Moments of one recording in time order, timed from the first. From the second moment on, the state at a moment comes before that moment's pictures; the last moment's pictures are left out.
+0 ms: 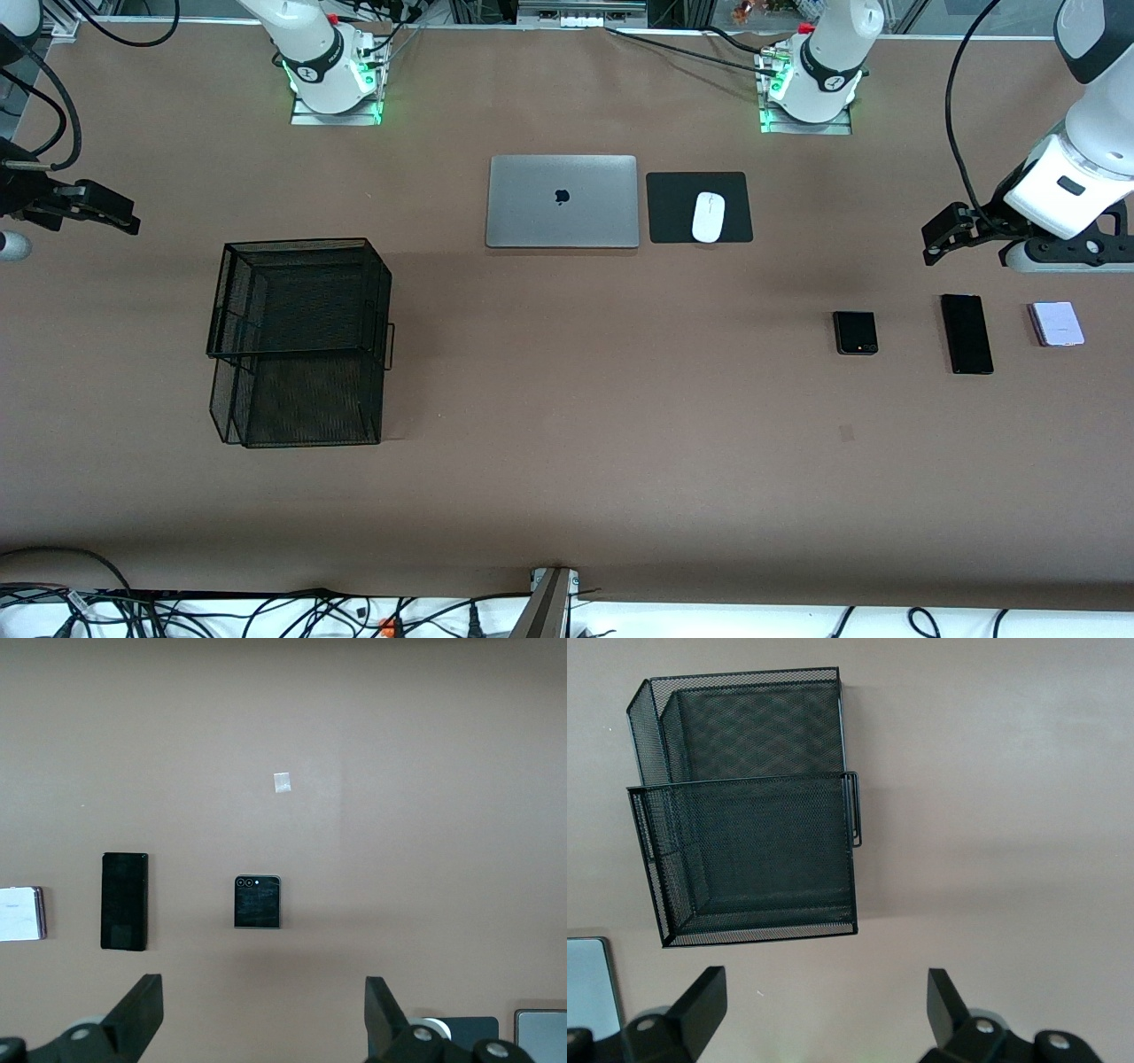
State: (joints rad) left arm -0.05 -0.03 -0.01 -1.78 0.03 1.82 -0.07; right arm -0.04 0.06 -0.01 -1.59 -0.04 1.57 -0.02
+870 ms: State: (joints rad) left arm -0.05 -0.03 -0.01 -1.77 0.03 1.78 -0.07; right arm -0.04 0.06 -0.01 -1.59 -0.04 1.57 -0.02
